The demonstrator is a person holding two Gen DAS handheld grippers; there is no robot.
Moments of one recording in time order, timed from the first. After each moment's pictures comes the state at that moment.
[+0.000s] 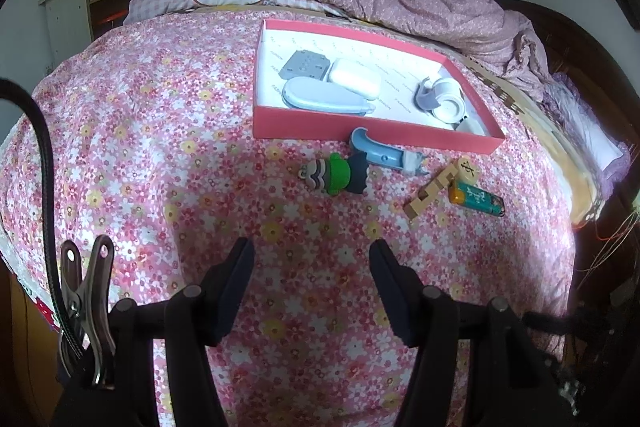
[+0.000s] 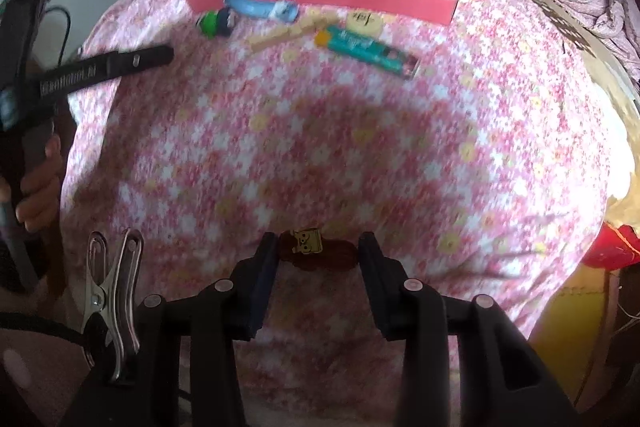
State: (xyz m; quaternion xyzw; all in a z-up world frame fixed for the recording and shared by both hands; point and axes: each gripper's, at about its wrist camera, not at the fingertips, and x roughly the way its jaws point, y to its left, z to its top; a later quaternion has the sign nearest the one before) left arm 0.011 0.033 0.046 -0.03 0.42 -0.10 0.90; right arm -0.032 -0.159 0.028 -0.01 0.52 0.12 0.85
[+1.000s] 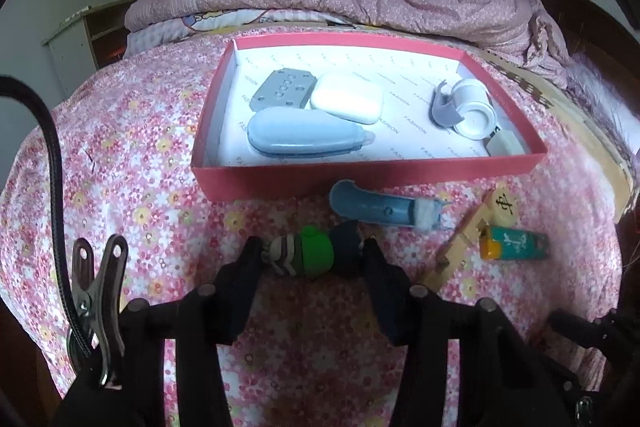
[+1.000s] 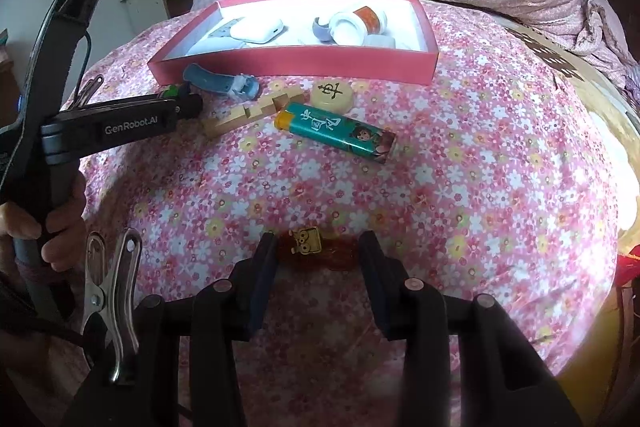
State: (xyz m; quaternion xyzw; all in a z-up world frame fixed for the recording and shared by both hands) left arm 0.064 -0.013 0.028 0.03 0.39 -0.06 0.92; right arm -0.004 -0.173 0.016 0.01 0.42 0.09 0.90
